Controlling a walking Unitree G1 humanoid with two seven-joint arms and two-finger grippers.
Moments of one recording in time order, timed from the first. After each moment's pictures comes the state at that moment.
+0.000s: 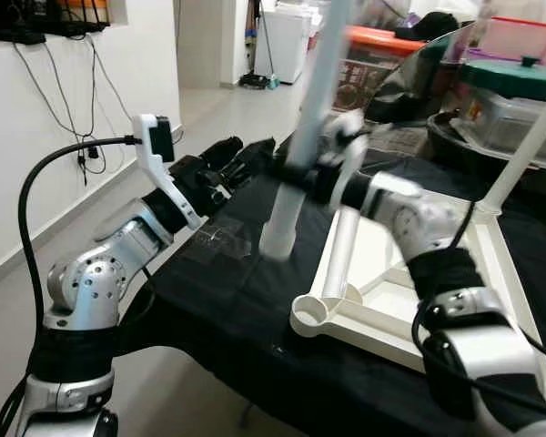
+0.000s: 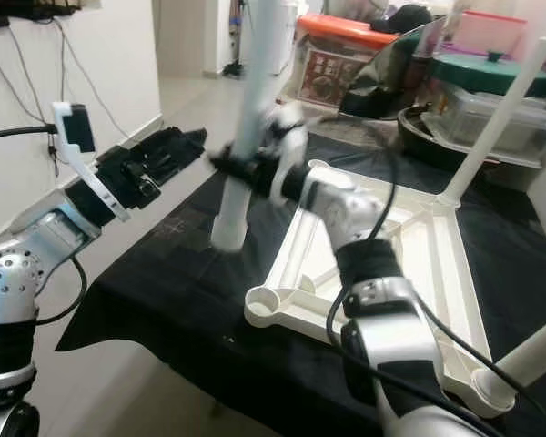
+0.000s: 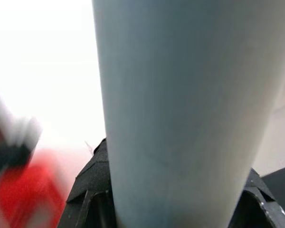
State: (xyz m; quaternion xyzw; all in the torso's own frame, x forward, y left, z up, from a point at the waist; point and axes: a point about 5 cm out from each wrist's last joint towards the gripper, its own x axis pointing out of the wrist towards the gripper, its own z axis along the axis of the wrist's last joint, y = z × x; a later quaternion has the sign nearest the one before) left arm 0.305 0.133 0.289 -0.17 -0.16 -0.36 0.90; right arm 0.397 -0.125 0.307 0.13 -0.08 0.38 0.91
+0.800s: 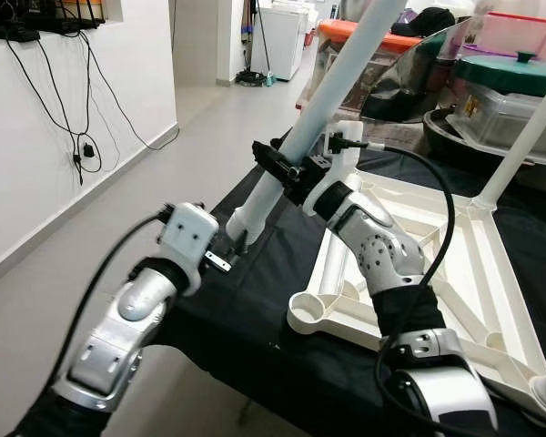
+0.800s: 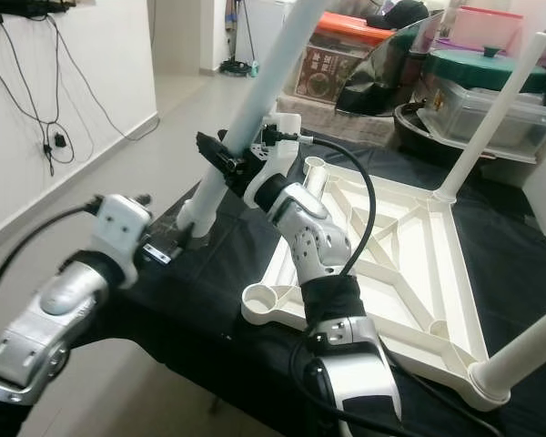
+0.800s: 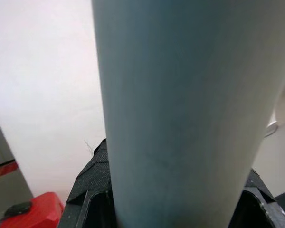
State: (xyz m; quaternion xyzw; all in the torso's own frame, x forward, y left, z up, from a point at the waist) left arm 0.298 0.115 0.202 0.15 -0.10 -0.23 0.96; right arm 0.369 -0.072 0.275 0.18 -0.11 0.40 0.89
